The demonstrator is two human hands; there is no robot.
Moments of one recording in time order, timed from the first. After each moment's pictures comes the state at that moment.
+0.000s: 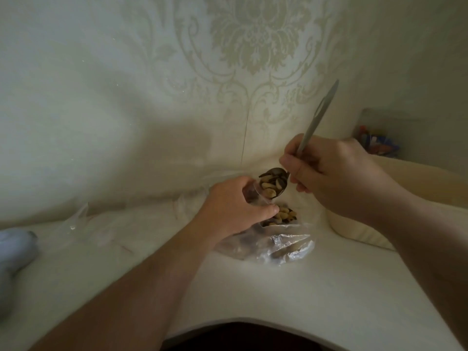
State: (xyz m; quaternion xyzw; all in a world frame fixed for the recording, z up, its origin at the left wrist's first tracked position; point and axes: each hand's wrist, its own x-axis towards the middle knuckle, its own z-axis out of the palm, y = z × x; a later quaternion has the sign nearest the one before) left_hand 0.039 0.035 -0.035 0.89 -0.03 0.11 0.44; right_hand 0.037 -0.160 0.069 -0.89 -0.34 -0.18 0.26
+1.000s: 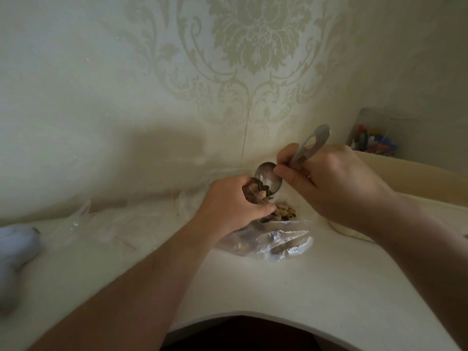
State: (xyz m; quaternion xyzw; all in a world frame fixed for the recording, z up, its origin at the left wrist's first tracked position) left_hand 0.041 0.037 -0.039 0.91 -0.02 0.14 0.40; right_hand 0.039 -0.159 0.058 -0.85 -0.44 -0.27 0.15
